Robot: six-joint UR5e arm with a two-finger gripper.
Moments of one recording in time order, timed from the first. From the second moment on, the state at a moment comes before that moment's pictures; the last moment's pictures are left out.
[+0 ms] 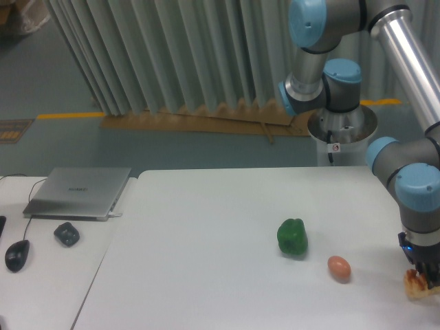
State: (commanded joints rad) arm 2.52 -2.06 -1.48 -1.12 1.68 1.35
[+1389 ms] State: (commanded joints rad) arm 2.94 -1.89 -1.47 -1.42 1.56 1.93
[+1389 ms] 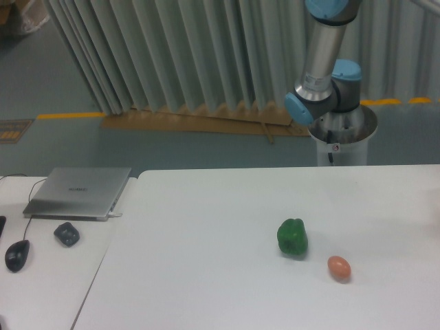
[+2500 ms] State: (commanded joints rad) arm 2.89 -1.95 -1.47 -1.28 1.57 1.75
